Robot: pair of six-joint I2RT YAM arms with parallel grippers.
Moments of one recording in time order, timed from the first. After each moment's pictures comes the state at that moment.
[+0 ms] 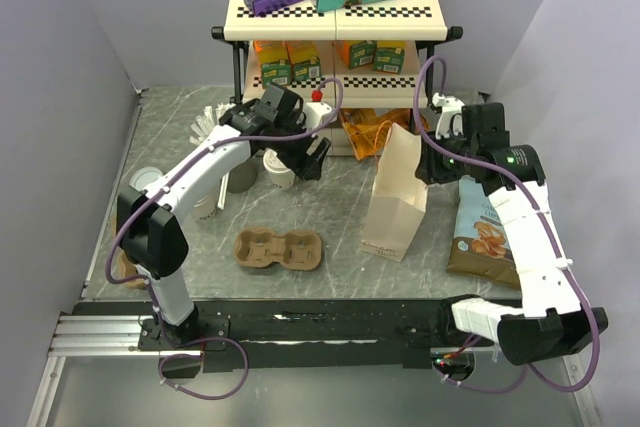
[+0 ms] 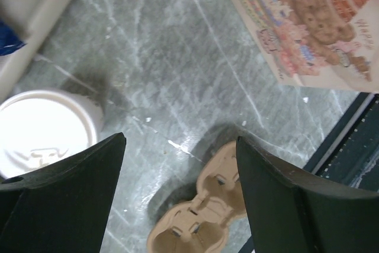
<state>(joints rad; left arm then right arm) -0.59 1.78 1.71 -0.83 0.36 0.17 0.15 1.18 1.42 -1.05 -0.23 -0.01</state>
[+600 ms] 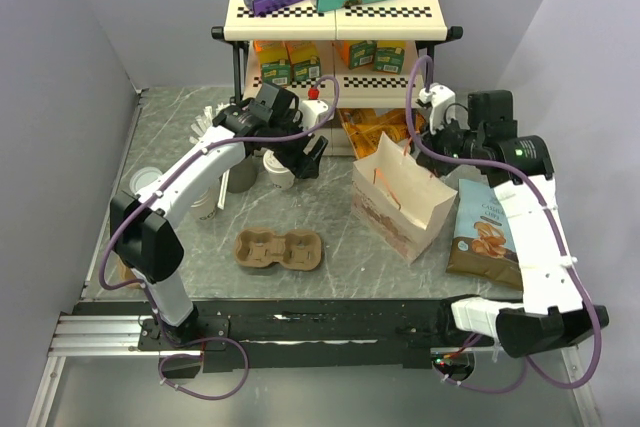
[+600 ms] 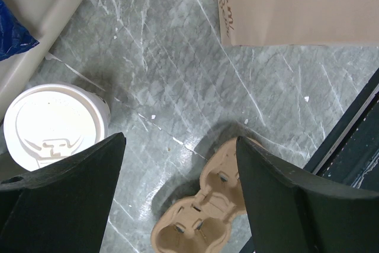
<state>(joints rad) -0.58 1.74 1.70 -0.83 0.35 0.18 0.15 1.21 1.54 -1.09 -0.36 -0.32</state>
